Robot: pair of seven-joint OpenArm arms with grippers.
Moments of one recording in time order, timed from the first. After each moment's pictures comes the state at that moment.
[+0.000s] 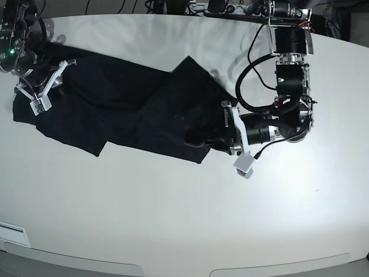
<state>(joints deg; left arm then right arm) -9.1 -9.4 -2.1 90.7 -72.1 -41.5 75.6 -23.6 24.9 21.0 103.8 29.1 31.7 -50.0</state>
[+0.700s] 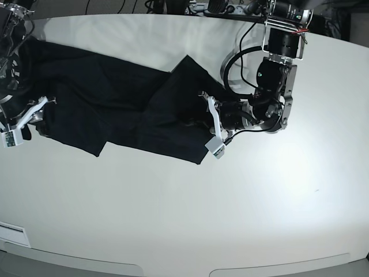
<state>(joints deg) -9.3 -10.4 7.8 76.0 -48.4 -41.7 61.4 -14.3 25.0 30.0 110.0 30.4 26.2 -53.9</state>
